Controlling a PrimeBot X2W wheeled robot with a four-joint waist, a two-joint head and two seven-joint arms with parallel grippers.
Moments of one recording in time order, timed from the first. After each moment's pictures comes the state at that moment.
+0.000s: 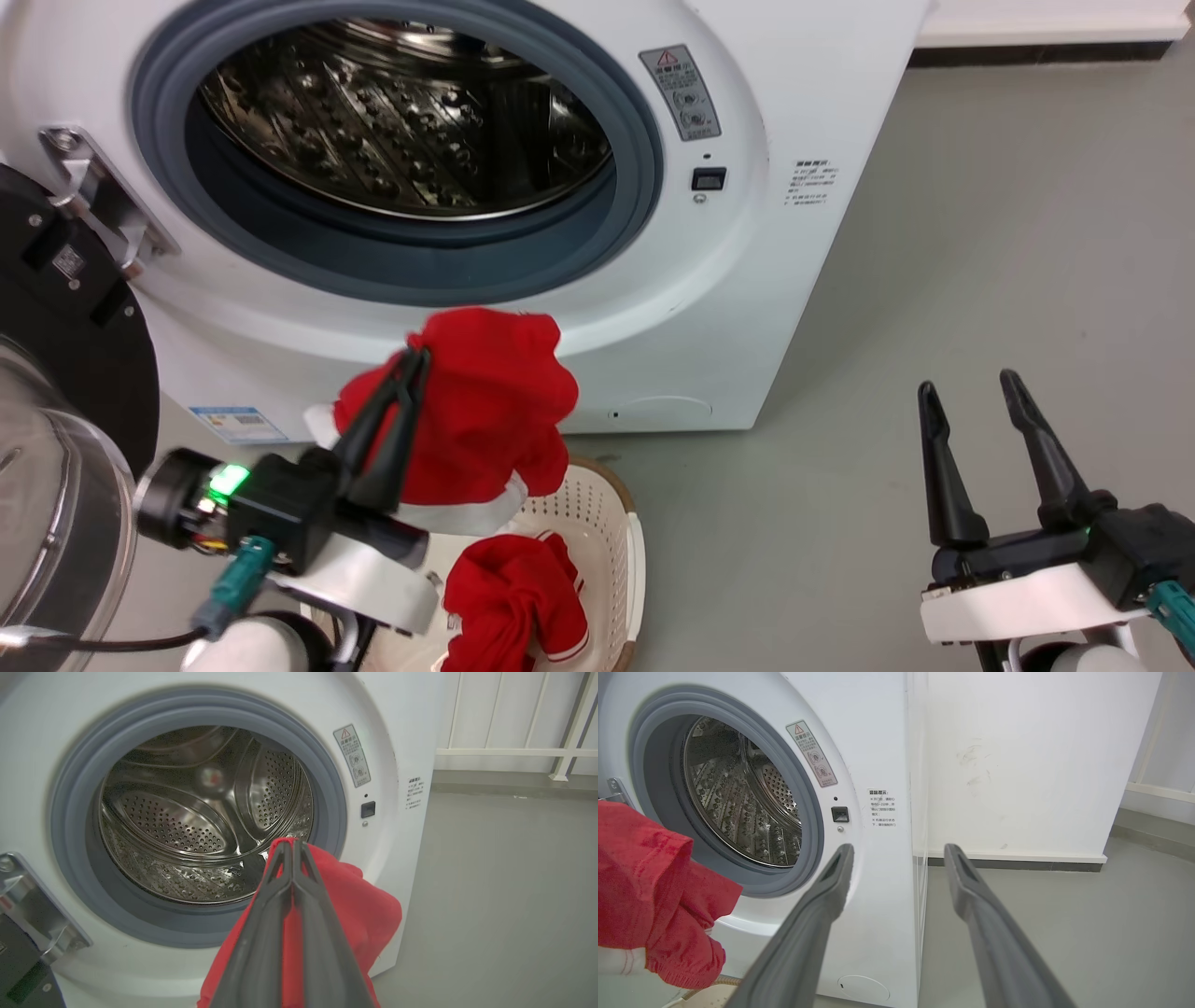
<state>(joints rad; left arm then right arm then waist) -0.20 0.57 -0.49 -0.26 -0.41 0.22 -0.11 0.01 -0.05 0.03 -0.06 0.10 0.13 -0.26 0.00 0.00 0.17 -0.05</state>
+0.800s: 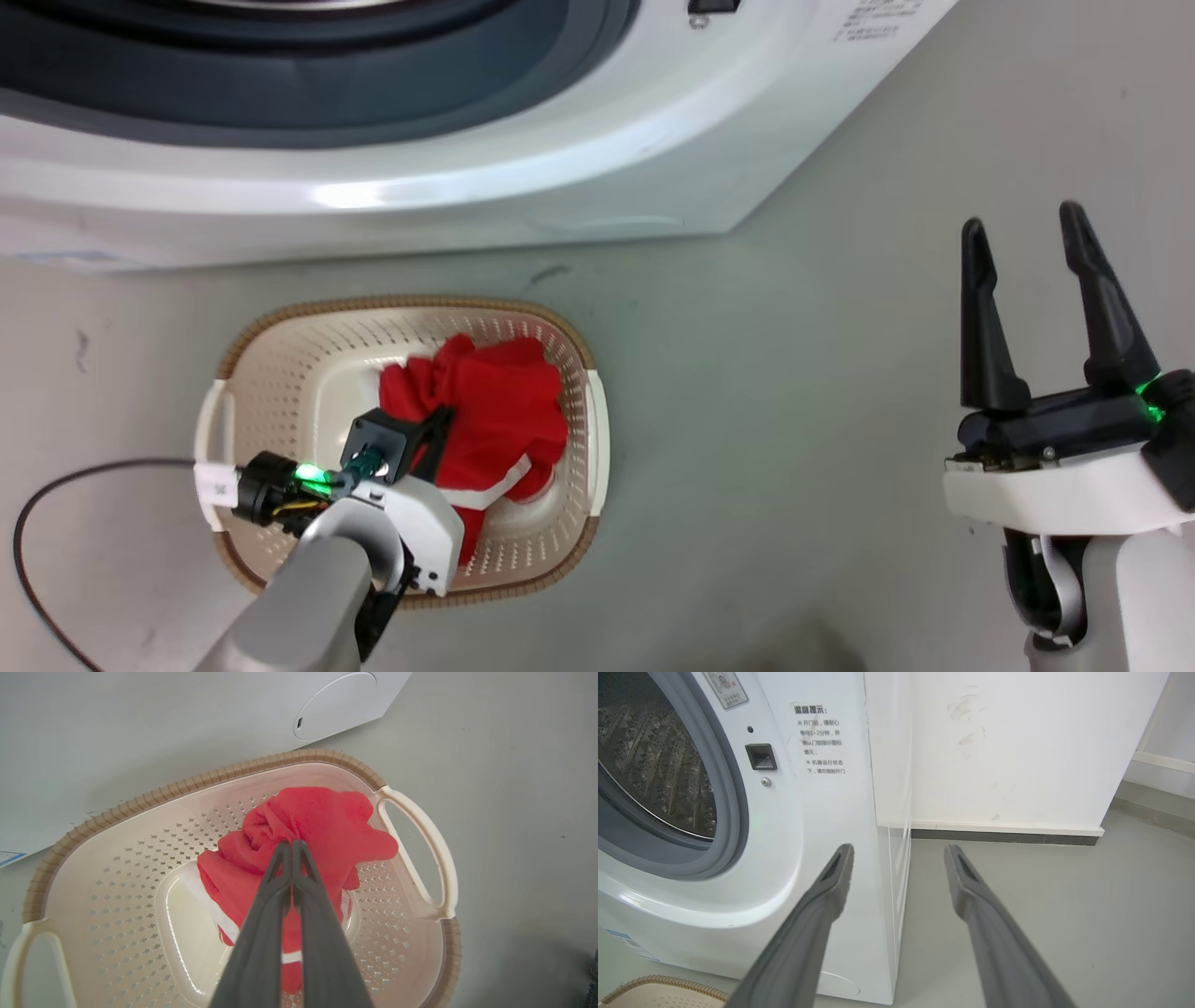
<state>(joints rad) -0.50 0.31 -0.63 0.73 -0.43 -0.02 -0.25 -0.21 -0.05 0.02 -0.13 0.09 0.13 -0.26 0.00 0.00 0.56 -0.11</state>
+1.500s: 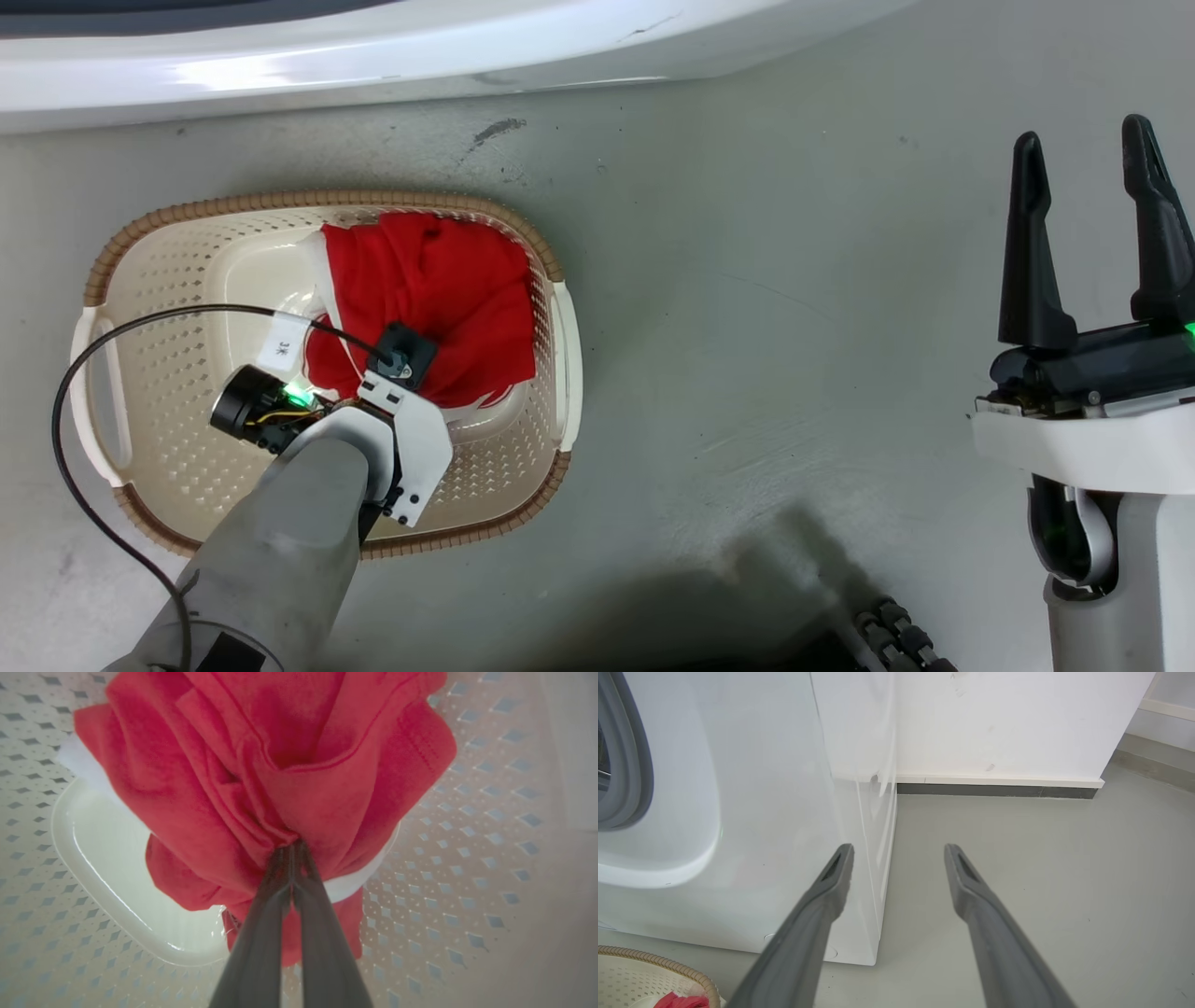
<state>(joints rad) -0.86 0.19 -0.76 1.27 -0.33 -0.08 -0.10 -0.31 -0.05 -0.01 -0.17 0.11 0.13 -0.26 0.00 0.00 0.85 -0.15</state>
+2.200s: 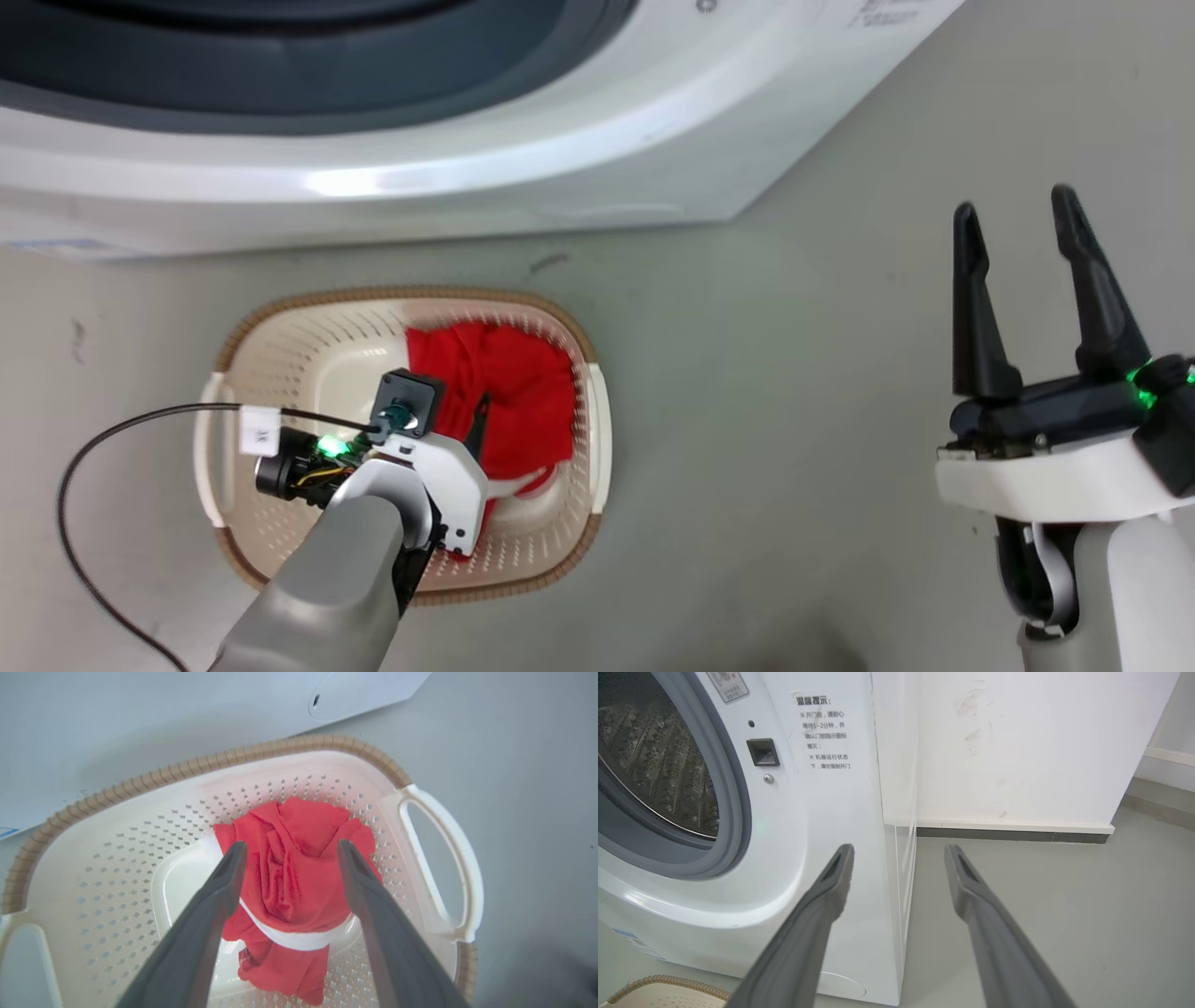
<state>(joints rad) -0.70 0.16 -0.64 1.11 -0.43 -0.02 -0.26 -0.24 -0.05 0.03 -0.11 0.10 0.13 -0.26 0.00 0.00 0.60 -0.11</state>
